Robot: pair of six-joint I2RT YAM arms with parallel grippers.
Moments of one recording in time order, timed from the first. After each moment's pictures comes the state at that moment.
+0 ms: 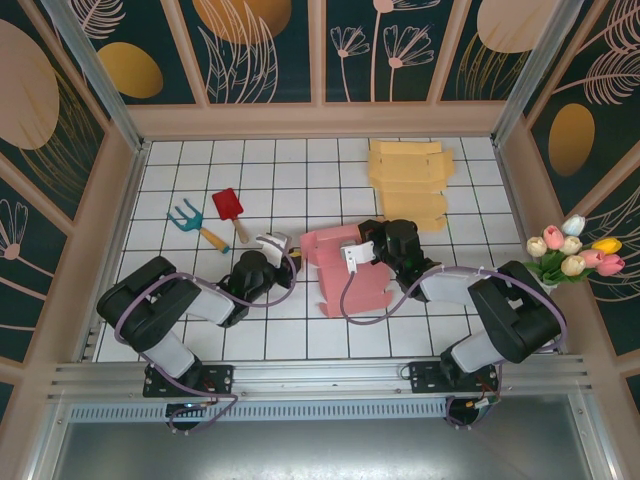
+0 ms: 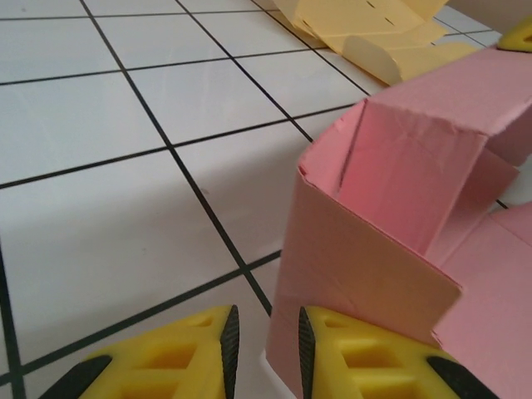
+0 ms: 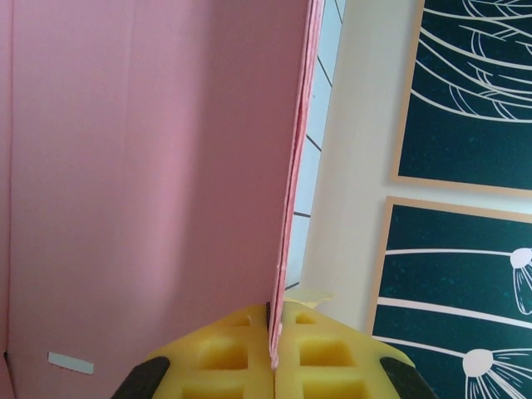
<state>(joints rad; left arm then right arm) -0.70 1.64 0.33 0.95 -0.01 -0.25 0.56 1.47 0.48 0.62 -0.02 -1.55</state>
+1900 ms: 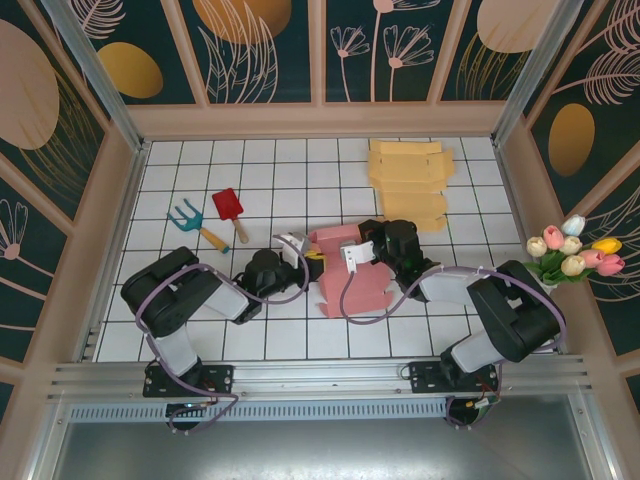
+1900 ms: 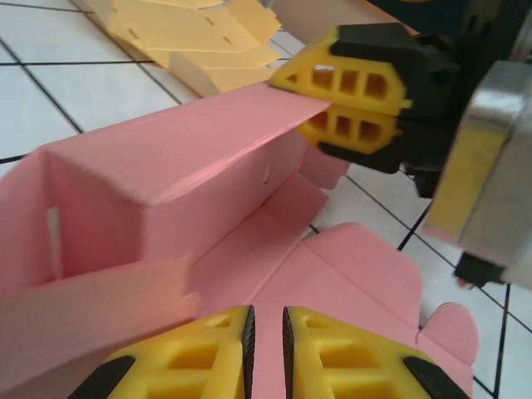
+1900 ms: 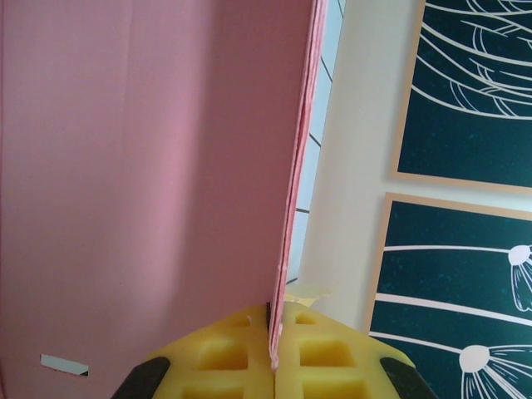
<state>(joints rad) -0.79 1.78 0.44 1.10 0.20 -0.40 0.56 1.48 0.48 0.62 0.00 -1.56</state>
